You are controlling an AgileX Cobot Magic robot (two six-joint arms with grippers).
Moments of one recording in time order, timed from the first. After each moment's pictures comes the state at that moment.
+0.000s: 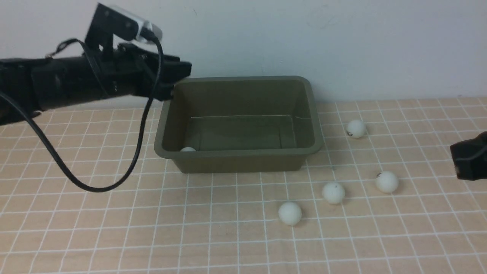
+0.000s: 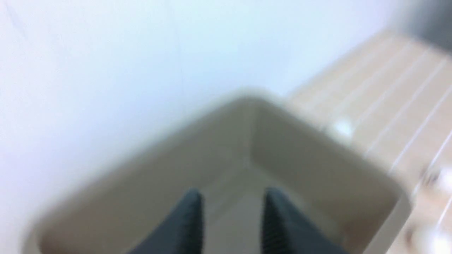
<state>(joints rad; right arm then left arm) 0.06 1.06 -0.83 0.31 0.74 -0.36 -0.02 1.60 -1.12 -1.69 0.68 1.87</state>
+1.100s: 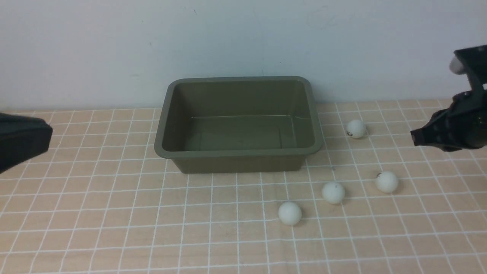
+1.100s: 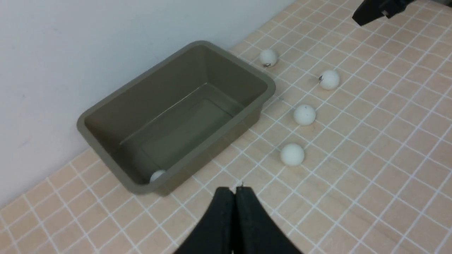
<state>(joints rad) 0.06 1.45 -1.04 0.31 0.71 -0.37 0.02 0.69 -1.07 -0.64 1.12 0.76</state>
